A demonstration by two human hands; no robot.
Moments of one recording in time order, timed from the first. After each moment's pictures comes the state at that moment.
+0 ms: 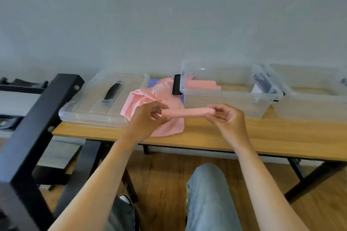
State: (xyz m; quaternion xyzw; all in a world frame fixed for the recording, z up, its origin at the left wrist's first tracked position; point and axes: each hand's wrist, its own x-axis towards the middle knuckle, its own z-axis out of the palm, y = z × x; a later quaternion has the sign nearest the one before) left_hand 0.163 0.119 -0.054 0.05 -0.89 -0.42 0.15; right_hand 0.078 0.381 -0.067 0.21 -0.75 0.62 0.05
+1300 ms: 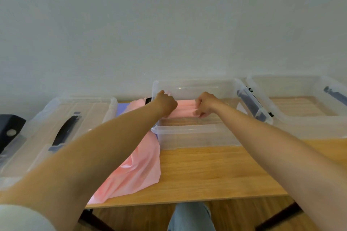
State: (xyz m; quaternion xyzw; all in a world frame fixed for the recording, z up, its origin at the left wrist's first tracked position) left_hand -0.133 0.172 -0.020 -0.13 -0.94 0.31 -0.06; right_hand -0.187 0.351 -0.031 0.08 -0.95 0.27 -0.17
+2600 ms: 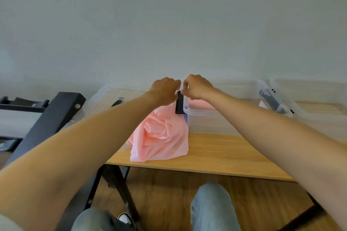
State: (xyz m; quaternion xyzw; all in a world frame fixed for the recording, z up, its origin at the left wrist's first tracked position) left_hand -0.008 0.095 0.035 -0.02 -0.99 0.03 0.10; right_hand -0.063 0.237 0.047 0.27 -0.95 0.16 0.01
